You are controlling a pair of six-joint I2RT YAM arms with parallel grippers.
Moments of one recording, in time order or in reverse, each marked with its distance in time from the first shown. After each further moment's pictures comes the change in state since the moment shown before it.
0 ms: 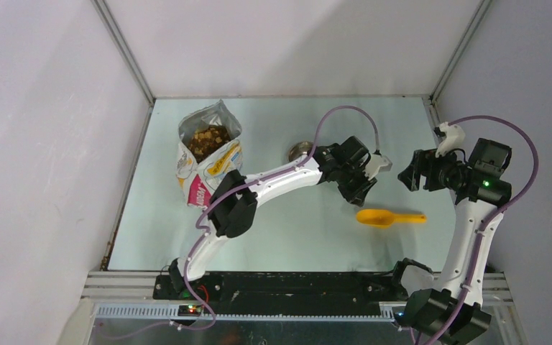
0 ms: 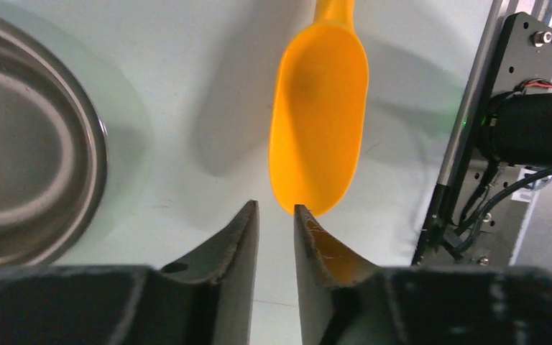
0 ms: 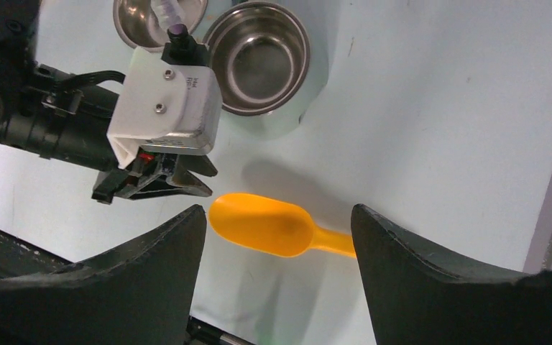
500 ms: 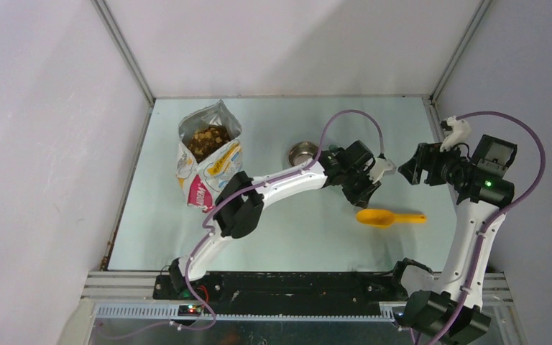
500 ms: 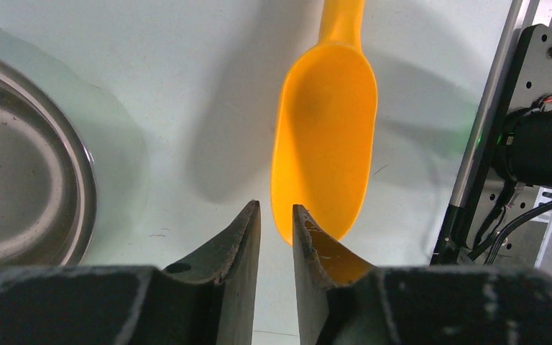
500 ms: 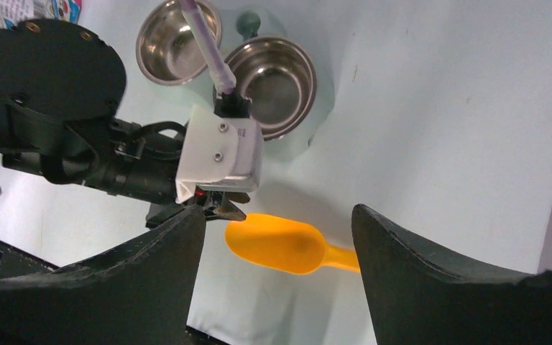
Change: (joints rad) left arm -0.017 0.059 0.037 0.046 -0.024 0.000; right arm 0.000 -0.002 0.025 0.045 -0.027 0.098
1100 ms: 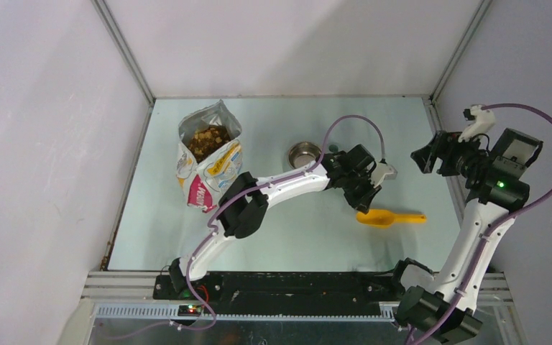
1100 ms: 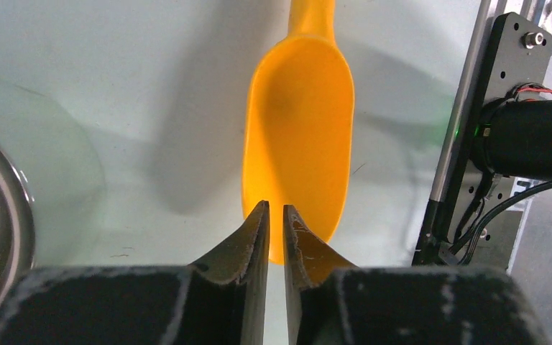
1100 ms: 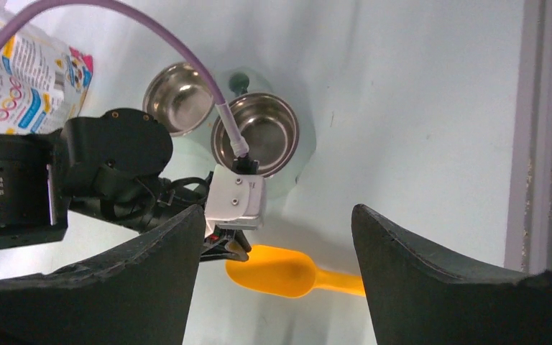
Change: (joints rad) left arm -0.008 0.039 0.009 0.002 0.077 -0.019; right arm -0.070 0.010 0.129 0.023 -0.045 0.070
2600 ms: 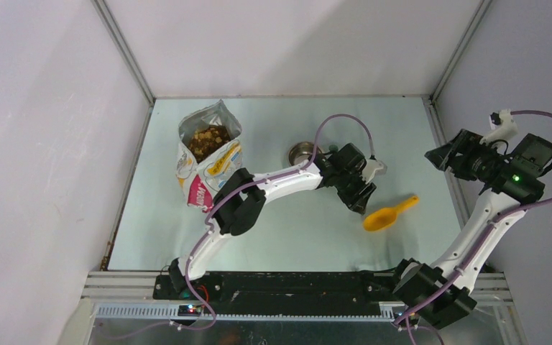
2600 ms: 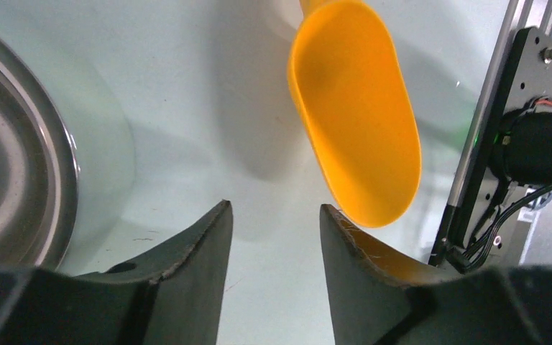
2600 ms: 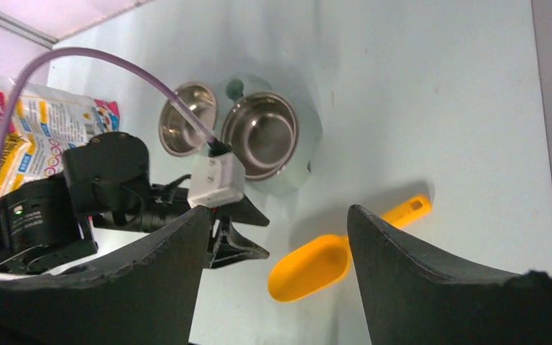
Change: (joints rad) left arm 0.042 -0.040 -0.134 0.113 0.014 -0.044; right arm -0.209 0.069 0.017 -0.035 -0.111 0.129
